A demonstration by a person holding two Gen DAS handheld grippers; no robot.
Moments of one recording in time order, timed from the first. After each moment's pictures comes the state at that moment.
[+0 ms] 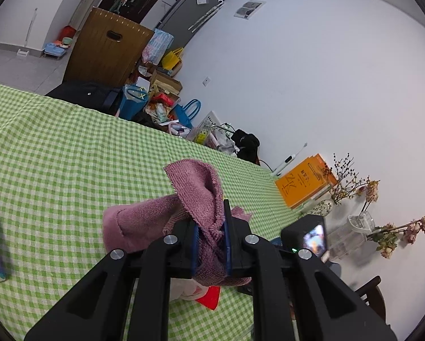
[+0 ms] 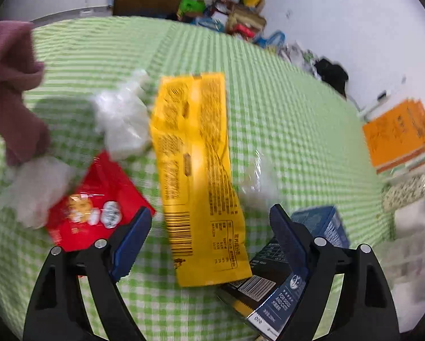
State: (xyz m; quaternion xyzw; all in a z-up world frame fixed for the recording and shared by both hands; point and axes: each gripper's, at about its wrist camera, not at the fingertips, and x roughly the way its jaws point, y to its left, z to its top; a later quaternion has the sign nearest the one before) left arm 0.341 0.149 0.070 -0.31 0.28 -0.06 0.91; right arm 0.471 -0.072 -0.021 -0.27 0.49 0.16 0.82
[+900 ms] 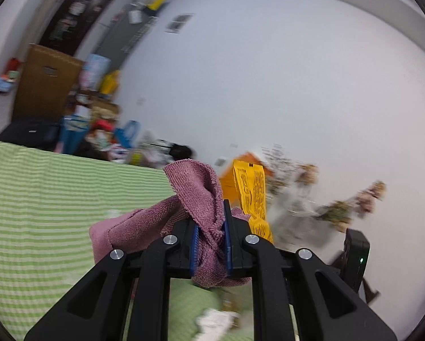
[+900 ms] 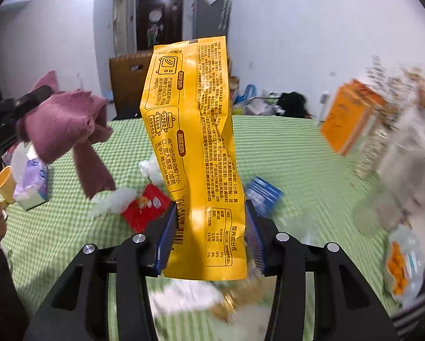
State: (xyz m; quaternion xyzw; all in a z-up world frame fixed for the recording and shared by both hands) left arm 0.282 0.077 0.146 -0.26 0.19 -0.22 0.92; right arm 0.318 -0.211 0.123 -0.08 0.34 0.18 0.92
